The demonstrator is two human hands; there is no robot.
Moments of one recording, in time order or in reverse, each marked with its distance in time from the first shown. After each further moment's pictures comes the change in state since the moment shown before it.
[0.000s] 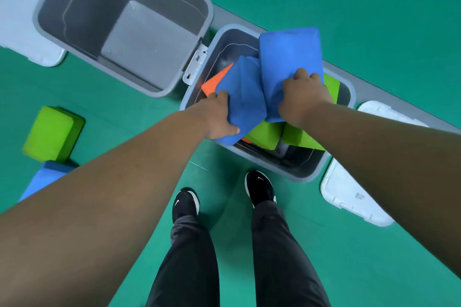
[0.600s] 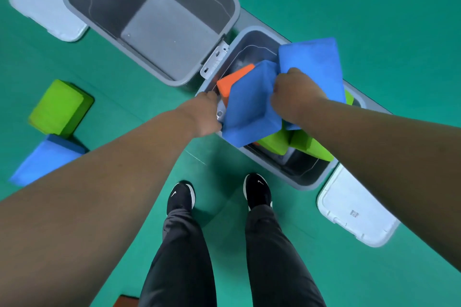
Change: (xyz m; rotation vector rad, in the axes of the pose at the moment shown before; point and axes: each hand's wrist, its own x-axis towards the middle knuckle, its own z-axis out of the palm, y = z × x) left_hand -0.027 -0.053 0.007 -0.104 0.067 -0.130; right_hand 0.010 -0.052 -0.021 0.121 0.014 -0.172
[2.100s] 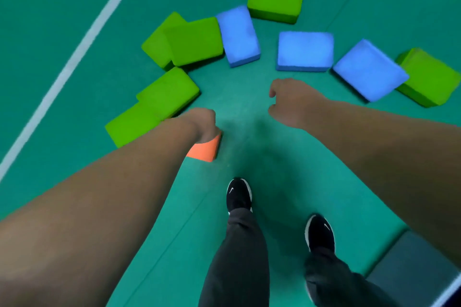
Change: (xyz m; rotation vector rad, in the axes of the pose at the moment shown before) left_hand -0.579 -0.409 0.512 -1.007 0.112 -1.028; right_hand -0.427 -0.661 0.381 -0.893 -0.369 -1.336
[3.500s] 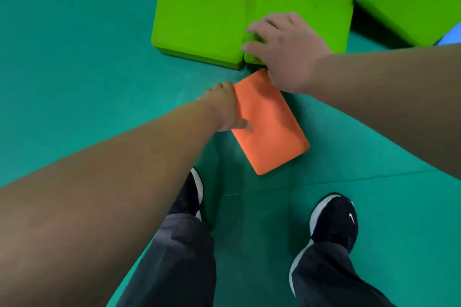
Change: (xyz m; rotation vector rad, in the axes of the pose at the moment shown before) left_hand 0.185 -0.202 0.289 -0.778 0.117 -0.462; right_hand 0.309 -0.272 0.280 -0.935 0.179 -1.237
